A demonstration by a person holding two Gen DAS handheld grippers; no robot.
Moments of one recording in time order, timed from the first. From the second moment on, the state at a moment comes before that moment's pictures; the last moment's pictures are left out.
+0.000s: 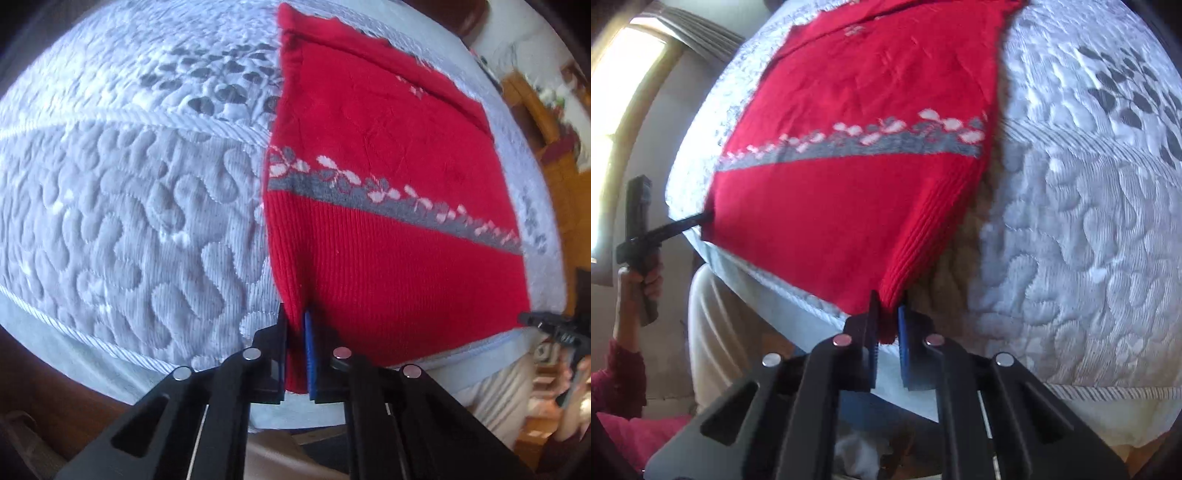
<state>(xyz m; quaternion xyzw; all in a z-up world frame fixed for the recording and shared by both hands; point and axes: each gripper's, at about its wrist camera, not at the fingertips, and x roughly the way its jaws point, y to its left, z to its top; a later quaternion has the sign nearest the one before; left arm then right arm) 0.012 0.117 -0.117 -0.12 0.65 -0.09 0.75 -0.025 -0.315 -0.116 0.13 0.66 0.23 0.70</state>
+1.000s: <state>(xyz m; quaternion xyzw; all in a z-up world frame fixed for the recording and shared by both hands) 0.190 0.114 -0.117 -0.17 0.62 -0.04 0.76 0.170 -0.377 -0.122 0.22 0.65 0.17 0.71</state>
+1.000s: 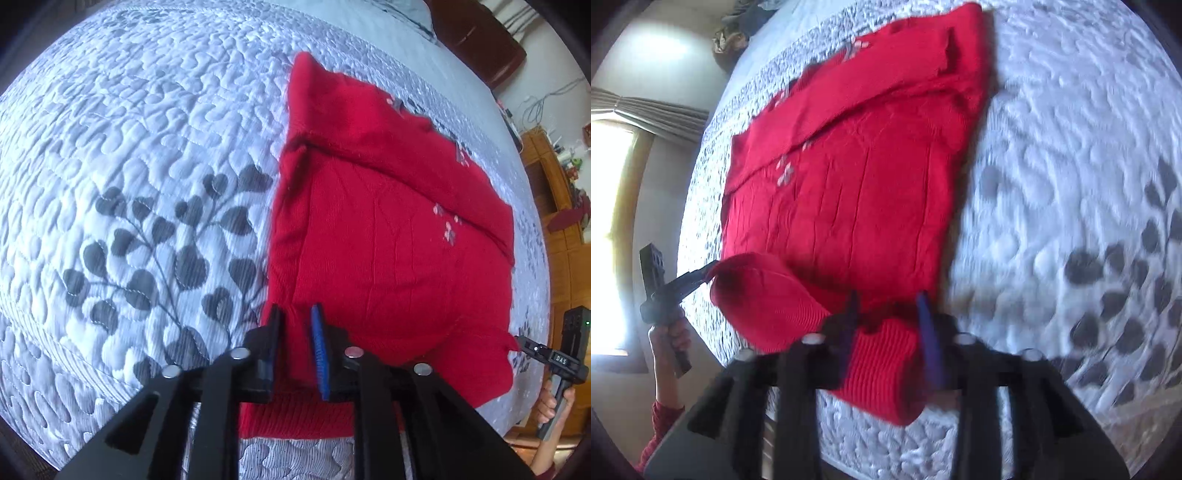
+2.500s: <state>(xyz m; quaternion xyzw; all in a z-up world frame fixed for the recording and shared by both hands) 0.213 0.076 -0.133 -0.02 0.59 -0.17 0.79 0.178 -0.341 -0.128 0.08 0.64 0.27 0.72</state>
